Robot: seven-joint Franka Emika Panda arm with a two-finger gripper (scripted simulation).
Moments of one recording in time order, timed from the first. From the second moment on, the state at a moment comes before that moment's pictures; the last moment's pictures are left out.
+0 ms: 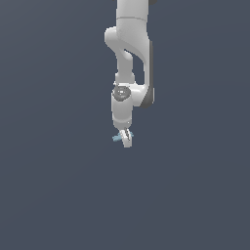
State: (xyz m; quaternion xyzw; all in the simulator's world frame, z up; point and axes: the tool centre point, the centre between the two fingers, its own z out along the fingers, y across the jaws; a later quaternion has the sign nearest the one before) arm -0.081 -0.012 0.031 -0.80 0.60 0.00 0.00
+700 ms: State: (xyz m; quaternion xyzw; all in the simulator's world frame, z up) arm -0.059 -0.075 0.145 -0.80 0.60 0.00 0.00
